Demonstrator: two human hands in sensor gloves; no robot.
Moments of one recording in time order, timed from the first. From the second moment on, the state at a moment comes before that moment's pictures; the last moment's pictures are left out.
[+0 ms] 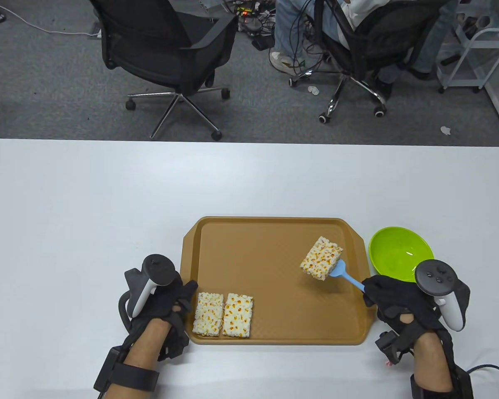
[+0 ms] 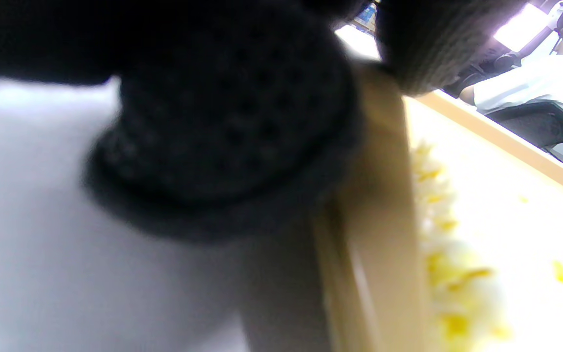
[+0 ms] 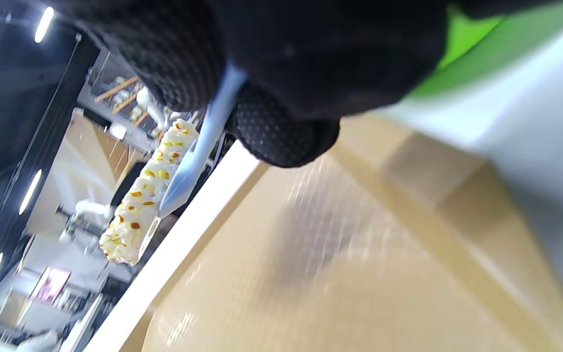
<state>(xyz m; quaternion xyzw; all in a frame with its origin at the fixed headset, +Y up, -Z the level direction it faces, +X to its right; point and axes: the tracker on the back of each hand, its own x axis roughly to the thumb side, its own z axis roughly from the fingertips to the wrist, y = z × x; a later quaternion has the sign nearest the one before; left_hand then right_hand) -0.212 -0.773 -0.256 -0.20 0.15 0.23 0.94 0.322 -0.715 -0.245 -0.08 0.11 0.89 0.43</state>
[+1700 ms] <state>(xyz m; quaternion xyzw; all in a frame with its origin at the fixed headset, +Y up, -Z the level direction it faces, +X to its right) -0.212 -0.773 -0.255 -0.20 0.14 0.24 0.94 0.356 -0.690 -0.222 -0.44 -0.08 0.89 0.07</state>
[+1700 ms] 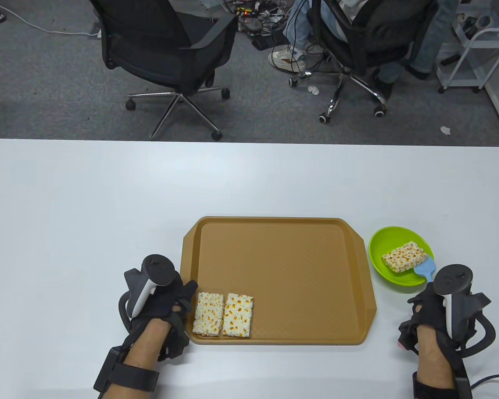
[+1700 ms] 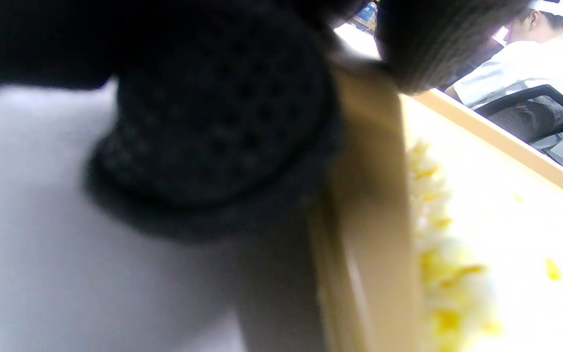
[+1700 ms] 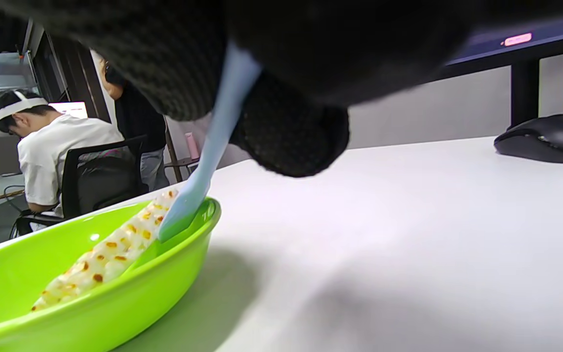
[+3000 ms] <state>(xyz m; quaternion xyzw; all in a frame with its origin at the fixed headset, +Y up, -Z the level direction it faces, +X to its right) -0.212 -0.772 -0.255 -0.20 0.14 0.24 0.94 0.230 -0.695 -0.212 -0.10 -0.12 0.98 0.15</state>
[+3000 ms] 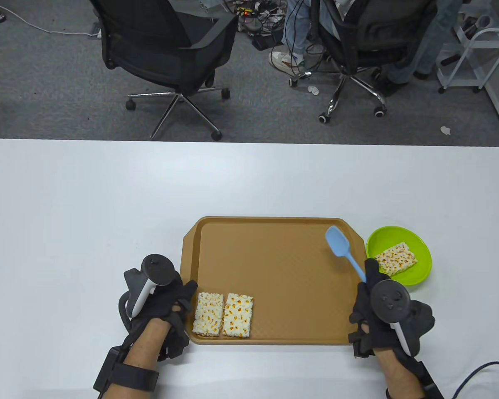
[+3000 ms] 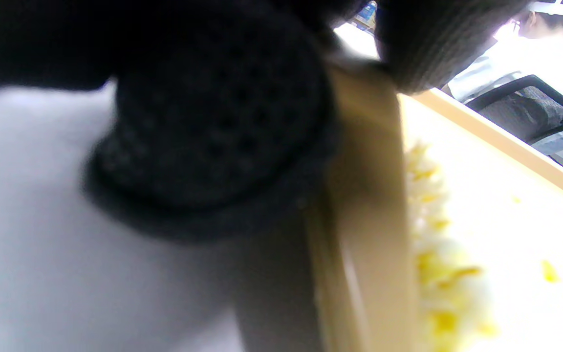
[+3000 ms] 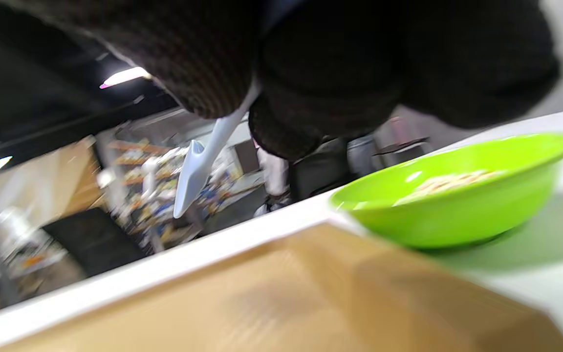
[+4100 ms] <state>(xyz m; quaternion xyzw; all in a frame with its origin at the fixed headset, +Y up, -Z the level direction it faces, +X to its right) -0.212 -0.773 -0.255 -0.21 0.14 0.24 0.94 0.181 -0.740 -0.226 0.16 0.15 0.95 0.22</state>
